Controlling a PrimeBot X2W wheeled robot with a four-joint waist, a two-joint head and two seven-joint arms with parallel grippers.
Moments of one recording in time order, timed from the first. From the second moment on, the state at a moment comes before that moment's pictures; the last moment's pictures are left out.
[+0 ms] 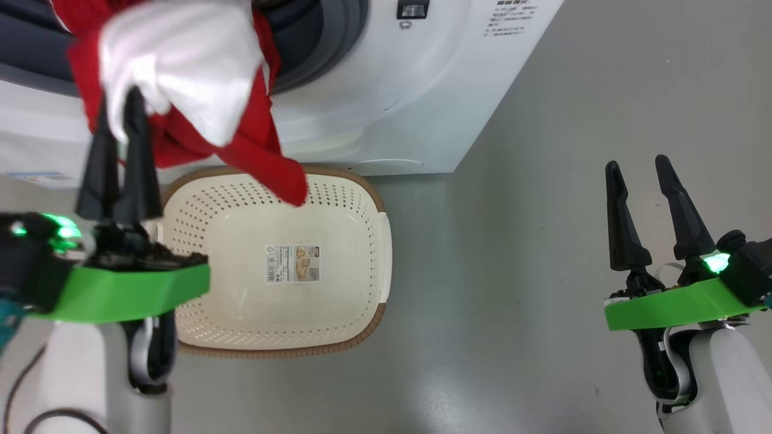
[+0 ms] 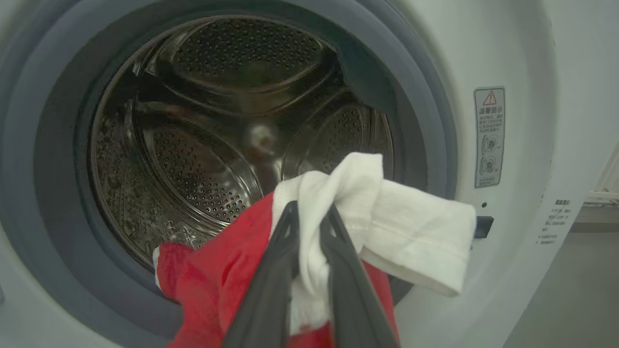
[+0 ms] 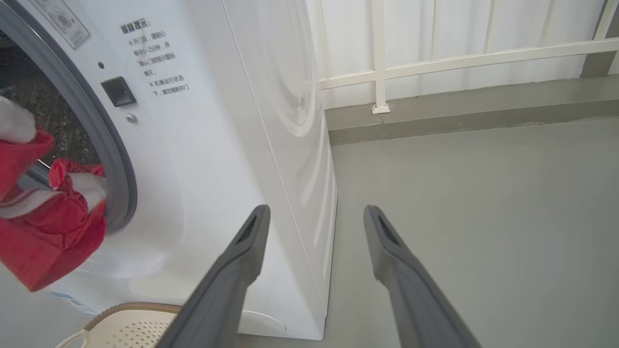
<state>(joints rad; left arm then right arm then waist) -0.48 0.03 0.06 0.01 -0.22 -0.12 -0.26 -0.25 -0.05 -0.04 0.12 0.35 0.12 -0.26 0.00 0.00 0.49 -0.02</state>
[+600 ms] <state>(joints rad) -0.47 0.05 -0.01 0.40 -0.28 -0.13 -0.26 -0.28 -0.05 -0.03 0.11 0.36 0.12 -0.26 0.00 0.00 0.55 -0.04</state>
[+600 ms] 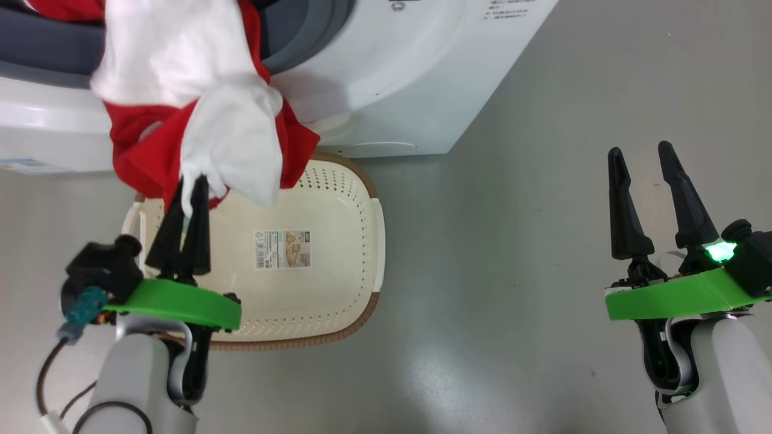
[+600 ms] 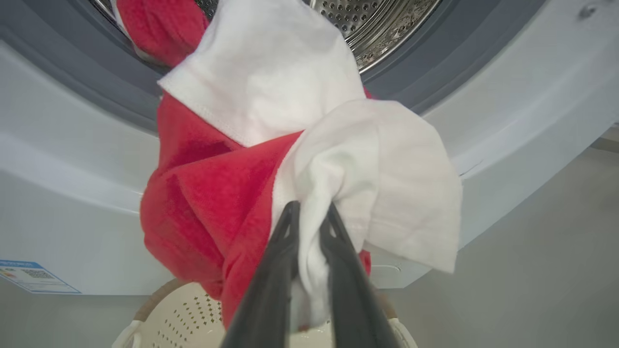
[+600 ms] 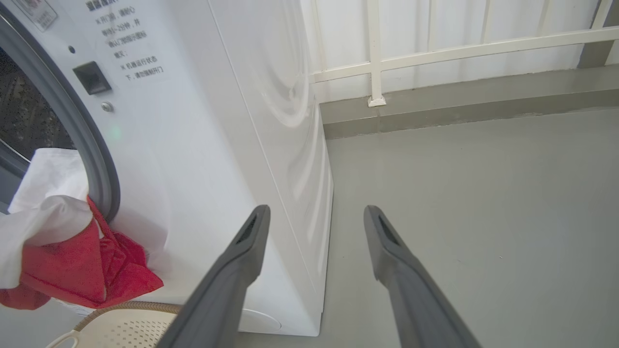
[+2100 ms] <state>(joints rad) -0.75 0.12 -0.23 1.00 -0.41 -0.13 -0.26 -0.34 -0.05 -0.02 0.09 0.37 0.12 -0.26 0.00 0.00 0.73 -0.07</state>
